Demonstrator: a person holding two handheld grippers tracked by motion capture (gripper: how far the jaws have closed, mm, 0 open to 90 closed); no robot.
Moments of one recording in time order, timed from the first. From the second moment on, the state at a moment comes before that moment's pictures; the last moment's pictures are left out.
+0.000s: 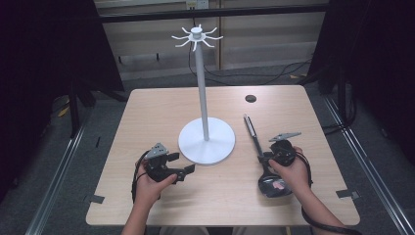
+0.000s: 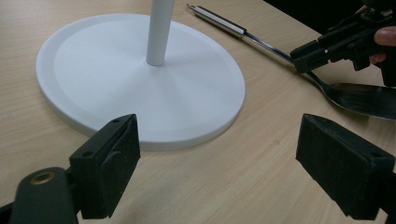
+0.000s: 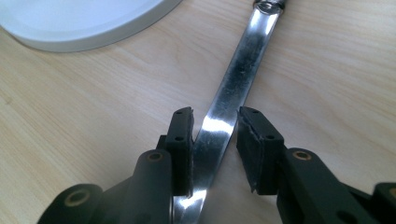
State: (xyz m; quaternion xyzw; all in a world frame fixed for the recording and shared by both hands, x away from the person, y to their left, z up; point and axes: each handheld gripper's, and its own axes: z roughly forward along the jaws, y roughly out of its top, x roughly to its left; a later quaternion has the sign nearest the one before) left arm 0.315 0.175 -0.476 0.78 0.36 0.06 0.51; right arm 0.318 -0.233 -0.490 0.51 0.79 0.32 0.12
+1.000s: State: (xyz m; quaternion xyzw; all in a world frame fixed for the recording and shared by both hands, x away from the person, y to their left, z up) left arm 0.316 0.171 -0.476 0.78 0.36 0.06 0.51; right arm 0.311 -0.277 -0.487 0.52 0.79 0.30 0.12
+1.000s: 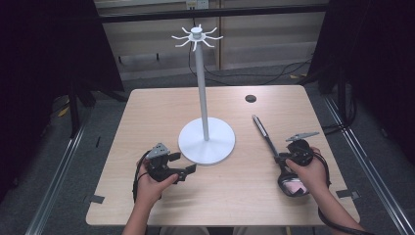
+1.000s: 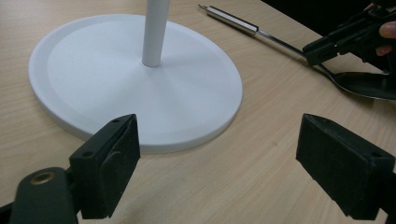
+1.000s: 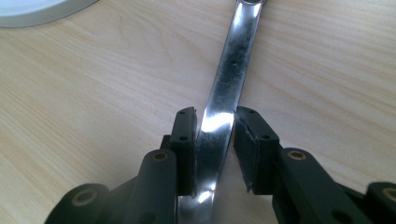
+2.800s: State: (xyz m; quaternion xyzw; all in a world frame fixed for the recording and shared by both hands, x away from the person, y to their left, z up) left arm 0.317 0.173 -0.477 0.78 0.36 0.06 0.51; right arm 0.365 -0.245 -0.474 0.57 0.80 0.15 0.09
